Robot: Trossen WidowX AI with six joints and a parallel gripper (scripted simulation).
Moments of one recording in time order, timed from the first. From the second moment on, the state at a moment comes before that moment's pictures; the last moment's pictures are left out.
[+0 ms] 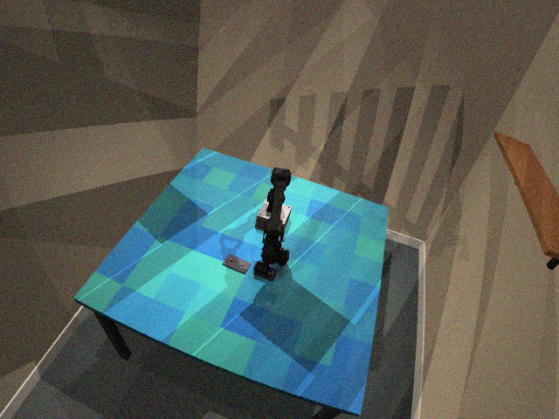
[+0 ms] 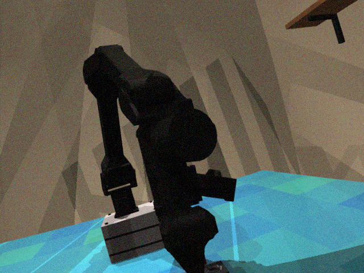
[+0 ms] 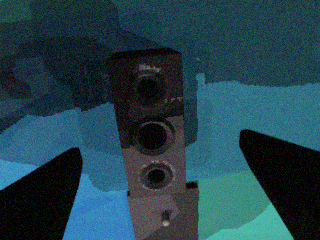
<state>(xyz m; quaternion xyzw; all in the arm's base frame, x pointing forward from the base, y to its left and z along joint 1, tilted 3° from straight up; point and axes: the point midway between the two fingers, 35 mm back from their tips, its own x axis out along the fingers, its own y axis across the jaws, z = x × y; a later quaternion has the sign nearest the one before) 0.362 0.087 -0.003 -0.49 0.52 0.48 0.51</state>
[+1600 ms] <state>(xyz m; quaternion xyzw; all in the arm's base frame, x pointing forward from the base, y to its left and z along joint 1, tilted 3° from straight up) 0.357 0.085 -0.061 -0.48 0.52 0.49 0.50</state>
